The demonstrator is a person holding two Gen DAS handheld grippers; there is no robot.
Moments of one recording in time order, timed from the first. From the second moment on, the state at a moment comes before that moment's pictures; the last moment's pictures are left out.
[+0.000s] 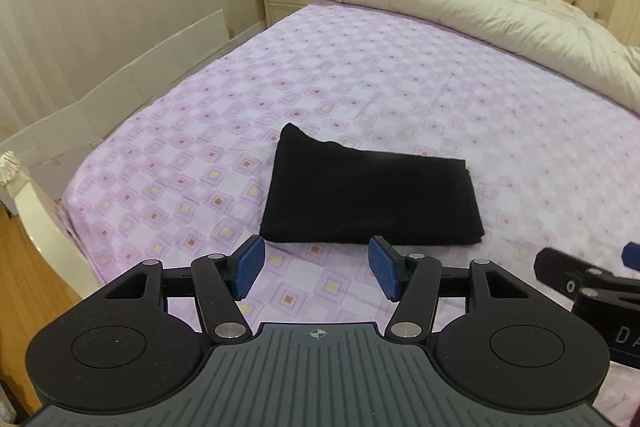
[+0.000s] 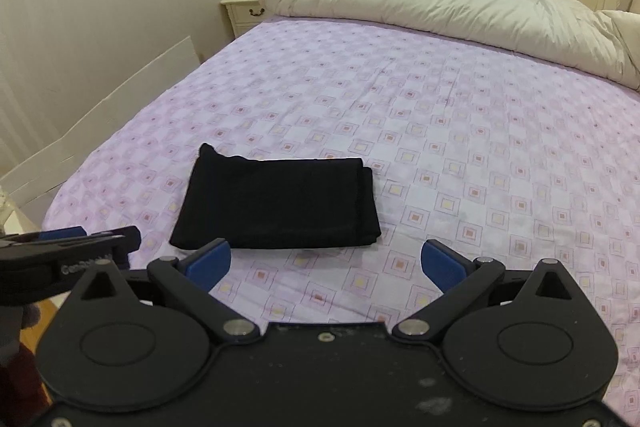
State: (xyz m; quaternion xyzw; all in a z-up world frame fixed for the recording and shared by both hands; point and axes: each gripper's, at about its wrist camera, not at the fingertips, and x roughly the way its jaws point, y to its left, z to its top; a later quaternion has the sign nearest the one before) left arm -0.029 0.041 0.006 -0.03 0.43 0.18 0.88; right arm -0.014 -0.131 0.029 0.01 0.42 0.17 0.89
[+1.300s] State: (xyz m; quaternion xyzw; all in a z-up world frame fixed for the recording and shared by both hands) left arm -0.066 0.001 0.003 -0.05 0.45 0.16 0.88; right arm -0.055 -0.166 0.032 0.02 0.42 0.15 0.90
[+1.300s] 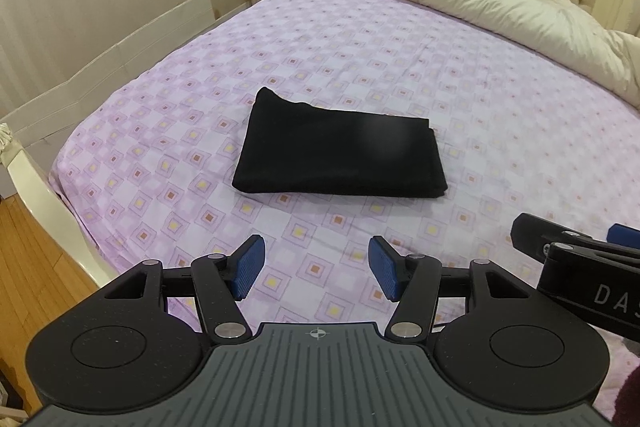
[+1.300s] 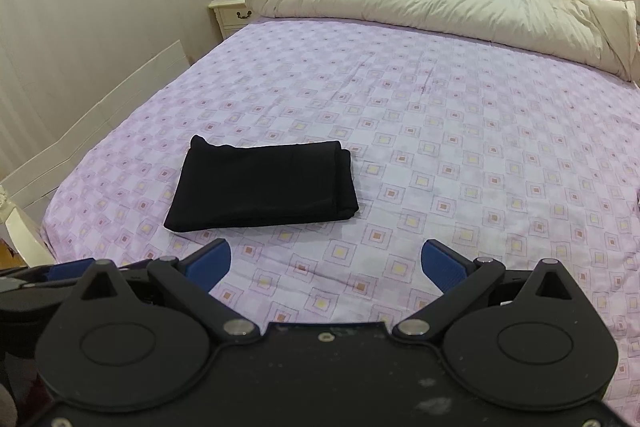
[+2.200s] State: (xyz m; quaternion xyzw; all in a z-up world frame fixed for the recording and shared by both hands) left arm -0.064 0.001 0.002 -0.05 0.46 0.16 0.87; right arm -0.051 -0.173 0.026 0.03 0.43 0.16 0.89
